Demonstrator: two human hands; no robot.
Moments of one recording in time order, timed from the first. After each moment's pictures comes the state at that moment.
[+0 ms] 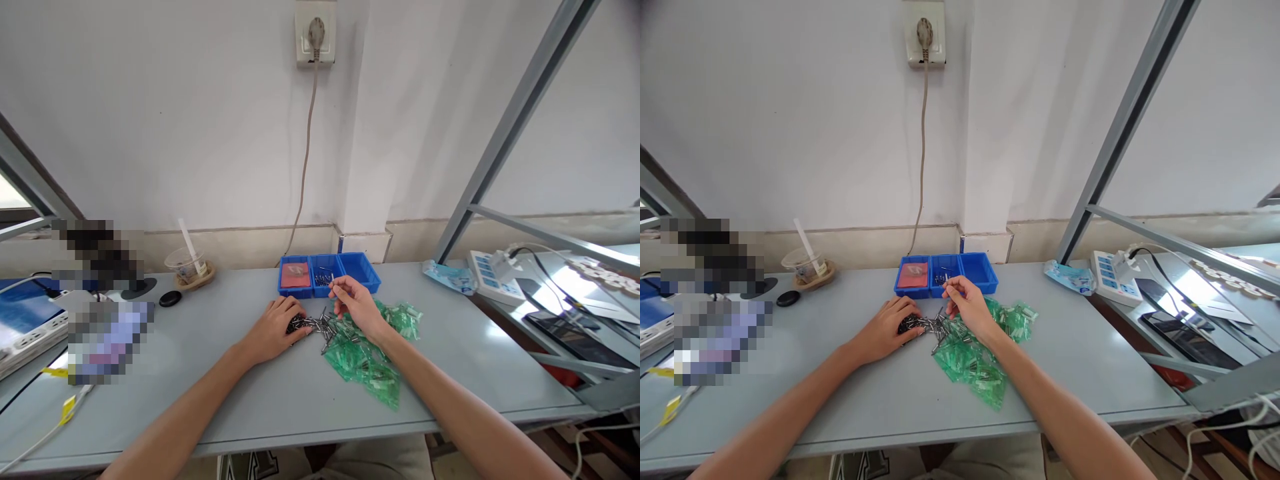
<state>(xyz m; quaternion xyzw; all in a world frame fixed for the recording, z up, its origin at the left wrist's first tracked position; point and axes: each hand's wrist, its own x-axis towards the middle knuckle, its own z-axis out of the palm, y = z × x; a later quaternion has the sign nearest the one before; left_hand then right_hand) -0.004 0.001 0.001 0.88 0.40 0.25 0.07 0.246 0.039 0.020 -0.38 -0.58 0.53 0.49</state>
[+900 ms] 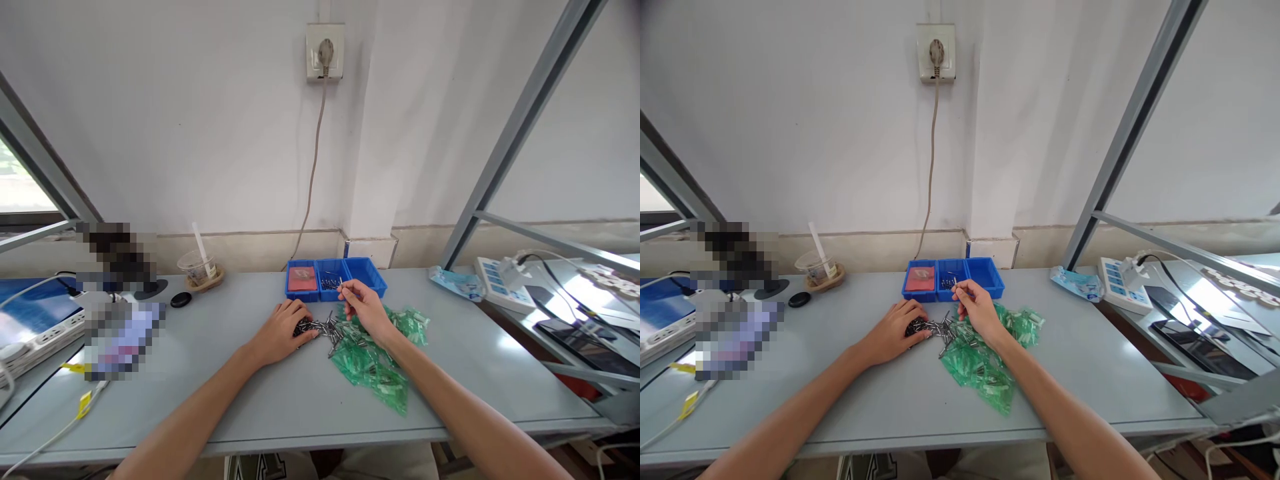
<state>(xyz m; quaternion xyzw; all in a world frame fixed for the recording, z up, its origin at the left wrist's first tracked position) -0.006 0.001 -0.002 0.87 0.41 0.25 0.07 0.249 0.044 0.014 -0.39 -0.60 0.48 0.51</state>
